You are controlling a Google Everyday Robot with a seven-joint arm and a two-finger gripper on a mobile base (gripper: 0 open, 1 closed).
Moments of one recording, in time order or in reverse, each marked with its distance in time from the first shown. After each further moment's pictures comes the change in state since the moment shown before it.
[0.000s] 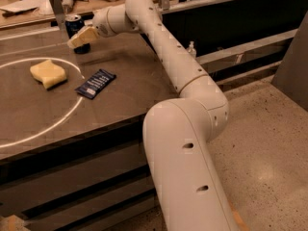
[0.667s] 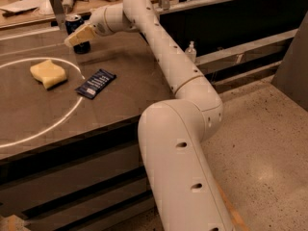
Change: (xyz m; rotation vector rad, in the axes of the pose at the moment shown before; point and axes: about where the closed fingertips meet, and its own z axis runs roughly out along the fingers) arm -0.006 -0.001 0.007 -0.008 -0.019 -0.006
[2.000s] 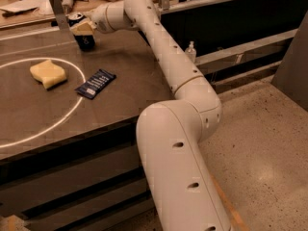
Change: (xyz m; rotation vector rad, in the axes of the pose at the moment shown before) arm -0.004 -0.015 -0.005 0.043 -0.007 -0.007
